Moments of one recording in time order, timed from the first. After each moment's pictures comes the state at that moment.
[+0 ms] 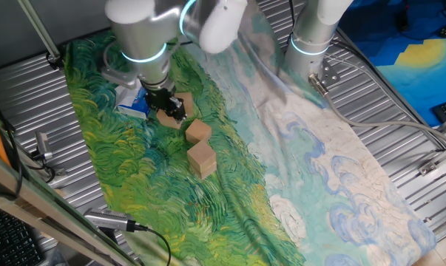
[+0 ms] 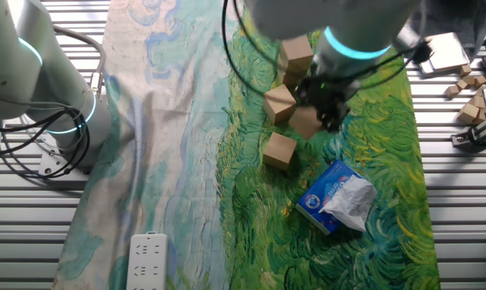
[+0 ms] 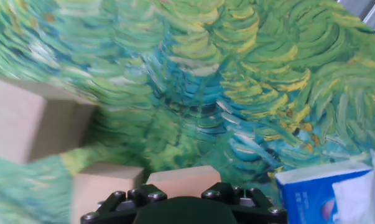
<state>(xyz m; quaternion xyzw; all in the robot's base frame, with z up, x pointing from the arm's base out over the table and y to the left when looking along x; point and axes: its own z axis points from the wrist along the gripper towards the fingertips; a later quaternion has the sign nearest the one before) 0.515 0.029 0.120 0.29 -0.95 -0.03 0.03</state>
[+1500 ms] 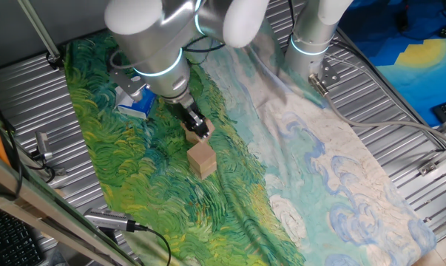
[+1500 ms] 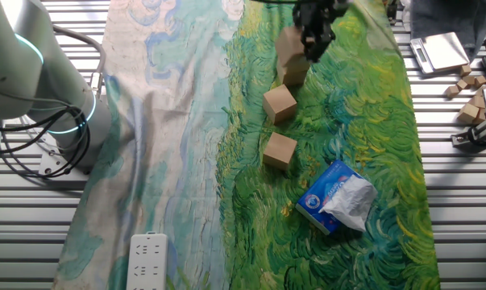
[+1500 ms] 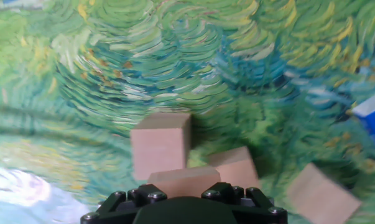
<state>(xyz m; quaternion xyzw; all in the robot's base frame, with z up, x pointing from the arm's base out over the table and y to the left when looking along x) 0.478 0.150 0.180 0.09 -0.99 -0.05 0.09</state>
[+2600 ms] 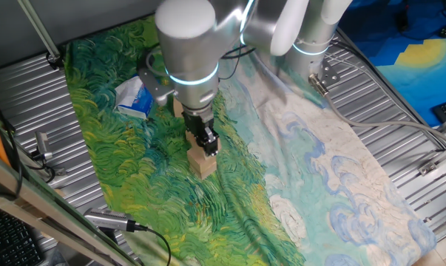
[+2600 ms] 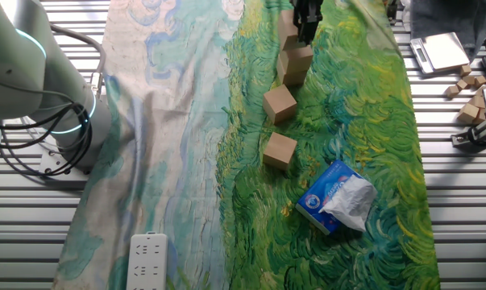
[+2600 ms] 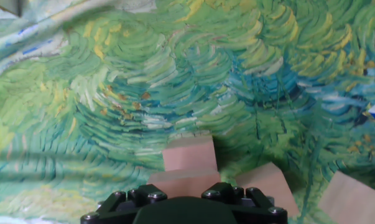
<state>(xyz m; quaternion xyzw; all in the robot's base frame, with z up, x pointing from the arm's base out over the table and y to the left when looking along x) 0.484 0.184 0.169 0.06 -1.00 -0.03 0.00</state>
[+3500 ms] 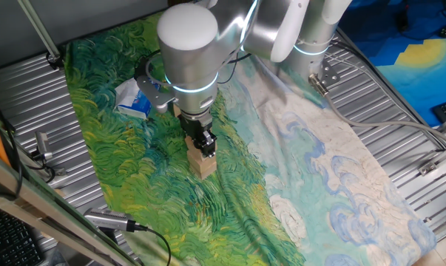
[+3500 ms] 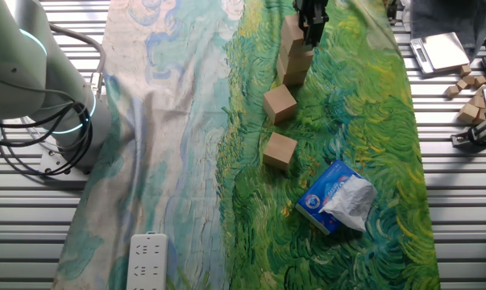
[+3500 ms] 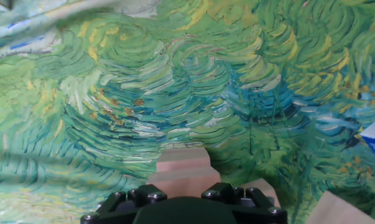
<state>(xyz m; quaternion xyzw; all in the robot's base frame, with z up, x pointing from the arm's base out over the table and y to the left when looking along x) 0.492 0.179 0.164 0.09 -1.00 -0.01 0.00</state>
